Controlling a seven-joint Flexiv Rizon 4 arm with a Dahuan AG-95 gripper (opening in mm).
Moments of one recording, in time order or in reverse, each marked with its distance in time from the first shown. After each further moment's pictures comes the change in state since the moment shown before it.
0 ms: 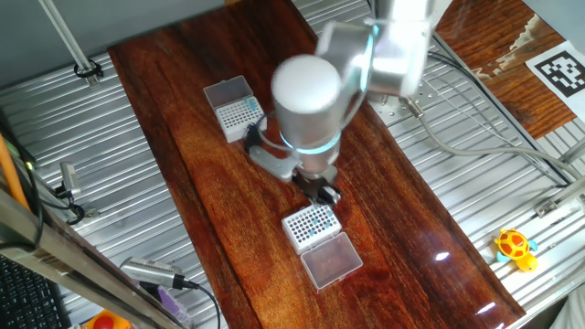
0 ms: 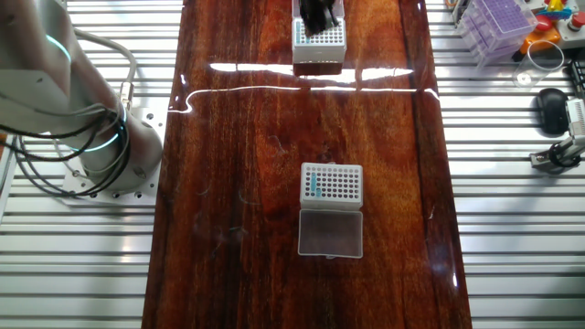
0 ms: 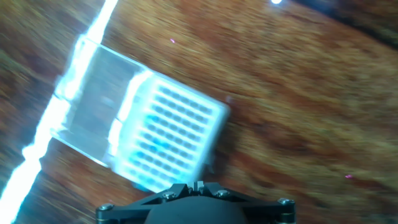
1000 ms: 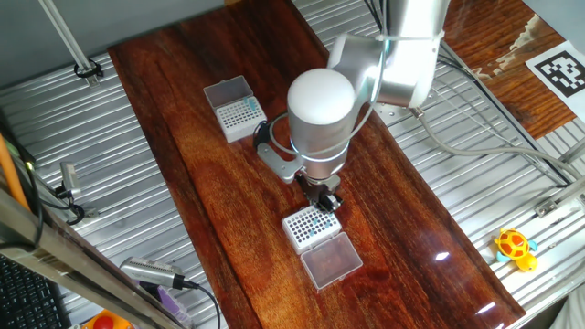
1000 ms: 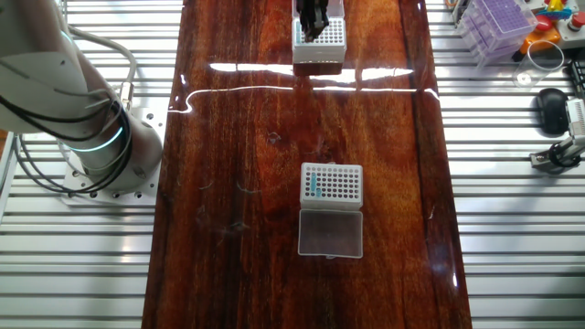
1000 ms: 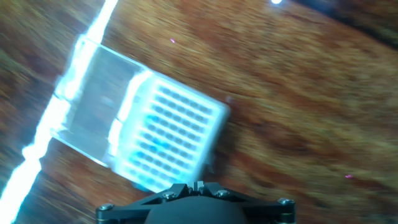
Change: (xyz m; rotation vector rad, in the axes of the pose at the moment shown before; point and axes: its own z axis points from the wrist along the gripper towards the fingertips) arm 0.004 -0.003 0.019 0.038 -0.019 0.146
